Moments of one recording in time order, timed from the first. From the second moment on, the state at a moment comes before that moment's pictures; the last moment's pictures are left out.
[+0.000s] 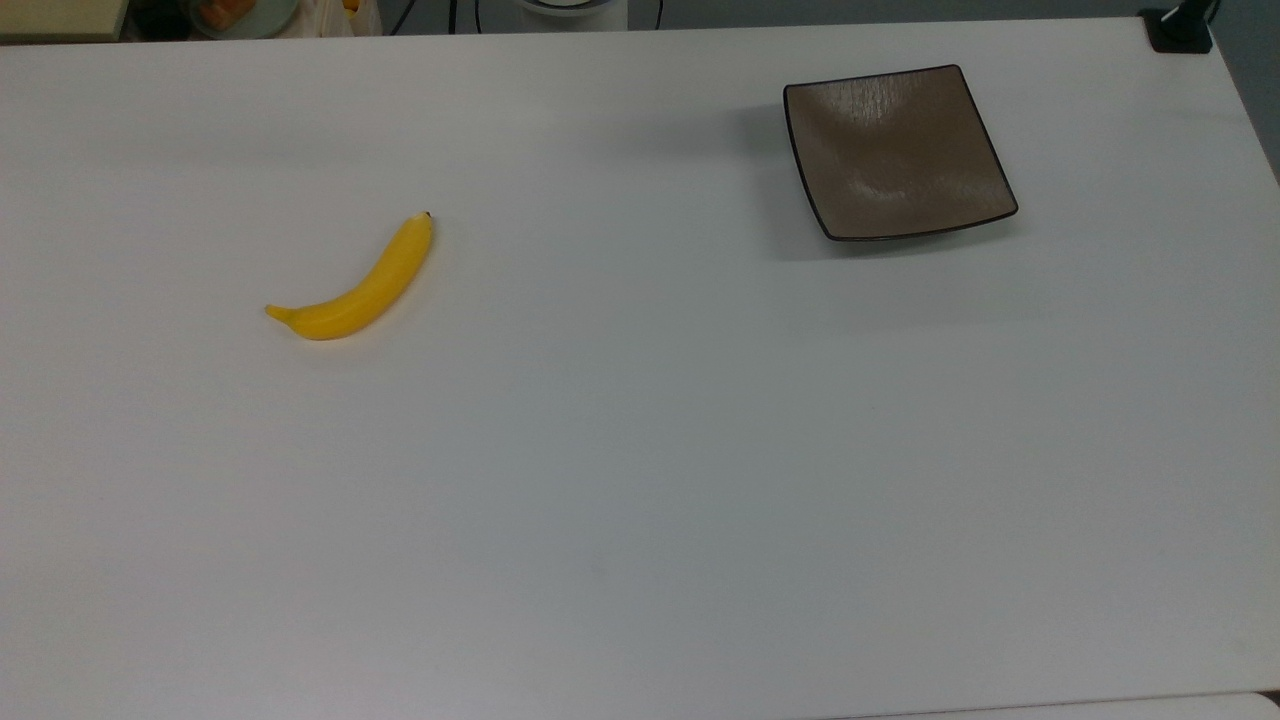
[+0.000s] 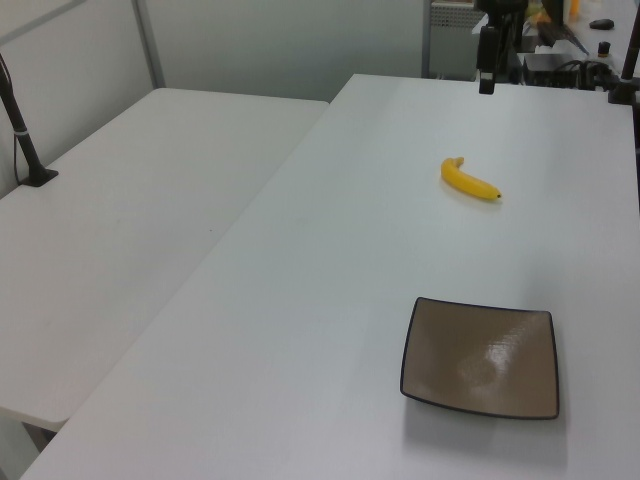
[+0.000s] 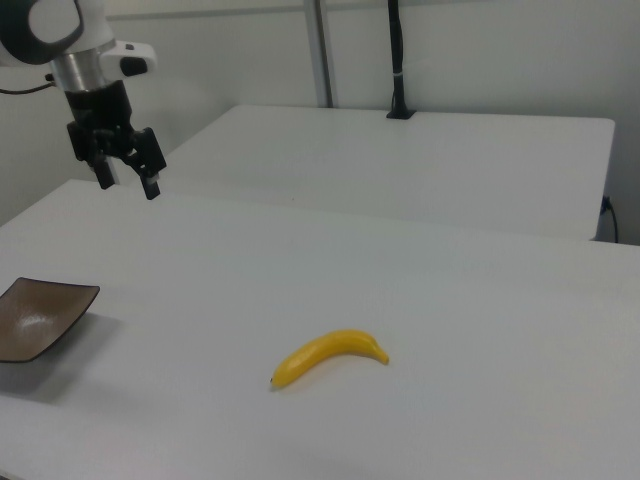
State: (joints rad) arm 0.25 -0.07 -0.06 -1.66 0.00 1.60 0.15
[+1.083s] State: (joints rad) arm -0.07 0.15 -0.07 -1.74 0.00 1.89 0.15
